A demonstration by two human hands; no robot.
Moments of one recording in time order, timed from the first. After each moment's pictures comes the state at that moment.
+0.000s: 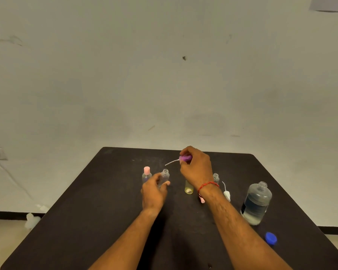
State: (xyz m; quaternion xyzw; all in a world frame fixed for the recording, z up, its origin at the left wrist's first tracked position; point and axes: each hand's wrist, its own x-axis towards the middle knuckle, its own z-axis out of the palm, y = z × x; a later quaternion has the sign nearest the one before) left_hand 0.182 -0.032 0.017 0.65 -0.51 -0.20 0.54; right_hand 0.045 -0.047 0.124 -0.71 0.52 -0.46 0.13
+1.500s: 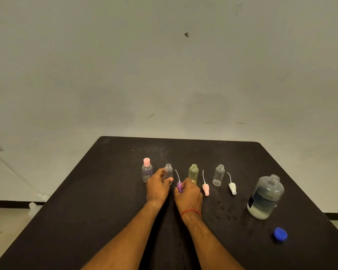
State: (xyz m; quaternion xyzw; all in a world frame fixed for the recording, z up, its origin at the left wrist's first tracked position) left_hand 0.185 -0.081 -0.032 0.64 -0.52 -0.26 0.50; right_hand 0.075 -0.048 -0.015 -0.59 0.67 -0.41 0.19
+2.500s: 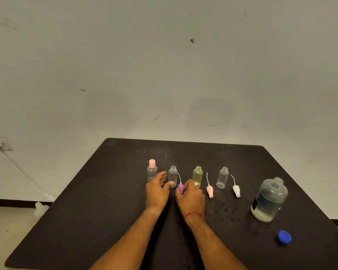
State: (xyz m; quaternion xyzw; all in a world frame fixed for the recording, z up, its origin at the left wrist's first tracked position) left_hand 0.197 -0.059 -0.028 0.63 -0.50 -0.27 0.53; right_hand 0.080 -0.041 -0.009 -0.61 0.69 -0.37 0.16
